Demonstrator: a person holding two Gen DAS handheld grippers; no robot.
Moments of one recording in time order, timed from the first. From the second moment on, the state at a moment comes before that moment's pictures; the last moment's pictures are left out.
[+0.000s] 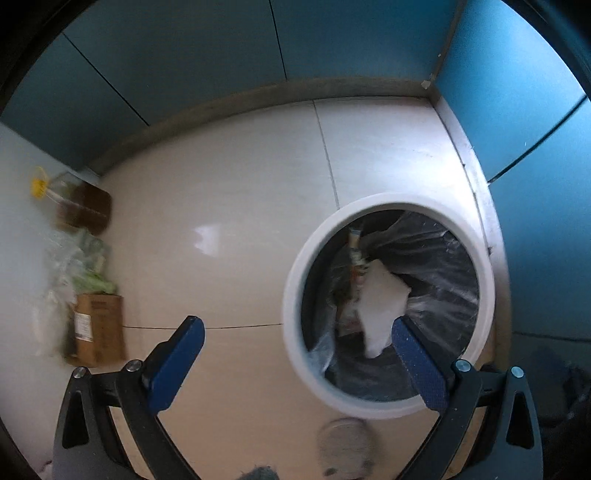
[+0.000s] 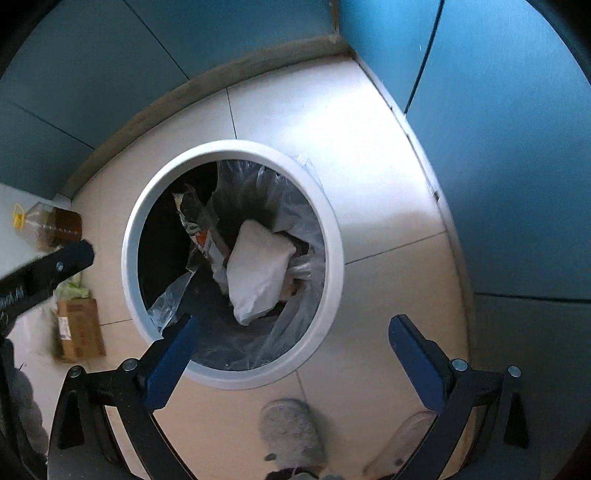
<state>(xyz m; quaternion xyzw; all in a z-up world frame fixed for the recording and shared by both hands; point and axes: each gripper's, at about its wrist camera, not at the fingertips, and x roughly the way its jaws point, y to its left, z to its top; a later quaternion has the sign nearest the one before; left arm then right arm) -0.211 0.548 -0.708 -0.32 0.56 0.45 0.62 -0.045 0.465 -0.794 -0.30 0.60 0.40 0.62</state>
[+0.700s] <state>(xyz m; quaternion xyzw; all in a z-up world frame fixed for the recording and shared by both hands) -0.228 0.458 -0.449 -0.32 0.56 0.46 0.61 -0.077 0.408 -0.495 -0.32 0.57 0.43 0.62</state>
